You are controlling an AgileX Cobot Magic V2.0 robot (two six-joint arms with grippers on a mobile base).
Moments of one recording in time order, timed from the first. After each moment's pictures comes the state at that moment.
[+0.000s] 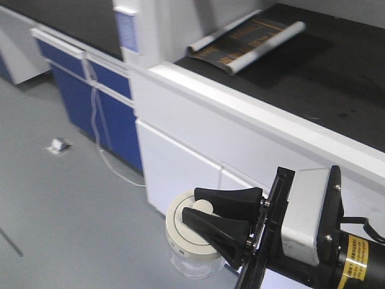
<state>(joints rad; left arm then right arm) -0.01 0.04 -0.20 0.09 0.22 -0.02 0.73 1.04 -0.43 -0.71 -0.57 0.55</state>
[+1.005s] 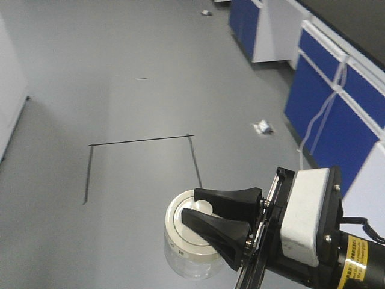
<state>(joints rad) -0.01 0.04 -0.20 0.09 0.22 -0.02 0.73 1.04 -0.43 -0.71 -0.57 0.55</state>
